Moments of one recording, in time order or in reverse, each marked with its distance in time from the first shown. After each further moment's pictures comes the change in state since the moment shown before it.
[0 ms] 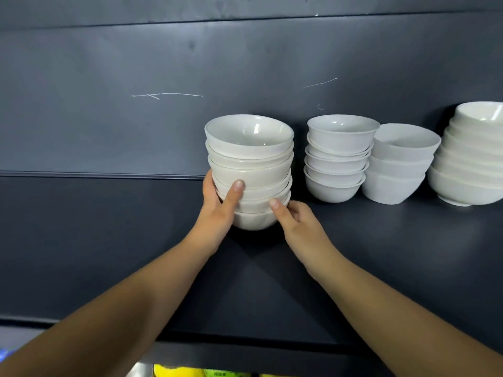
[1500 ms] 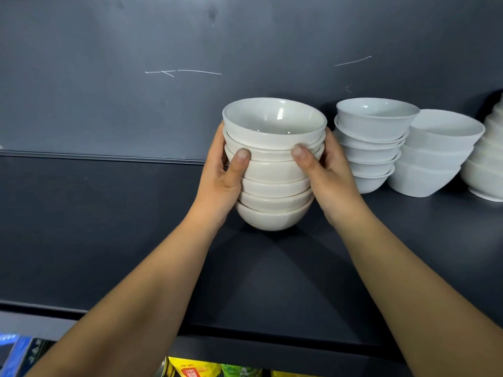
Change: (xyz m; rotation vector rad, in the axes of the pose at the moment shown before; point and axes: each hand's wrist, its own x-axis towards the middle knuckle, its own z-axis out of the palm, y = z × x) left_hand 0.014 0.029 -0.018 -0.001 -0.117 0.287; right_hand 0.037 -0.037 0.002 0.222 -0.032 -0.505
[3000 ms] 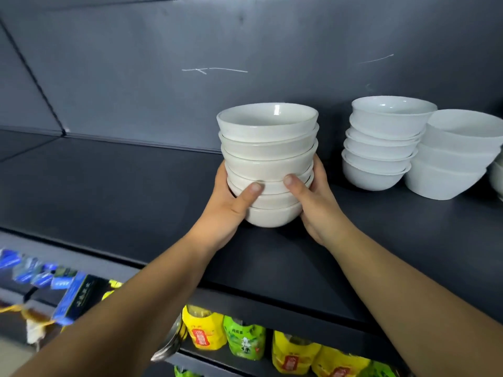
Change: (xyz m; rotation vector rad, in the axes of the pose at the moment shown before) left_hand -0.065 0.005 0.005 -0.046 0.064 -0.257; right_hand -0.035 0.028 0.007 0.286 -0.258 0.194
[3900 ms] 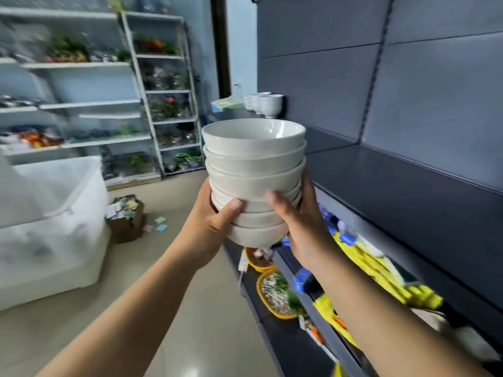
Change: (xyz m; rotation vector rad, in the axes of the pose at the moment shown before) left_hand -0.325 0.171 -0.313 0.373 0.783 0.116; right_hand -0.045 0.053 0.479 0.408 -0.738 0.052
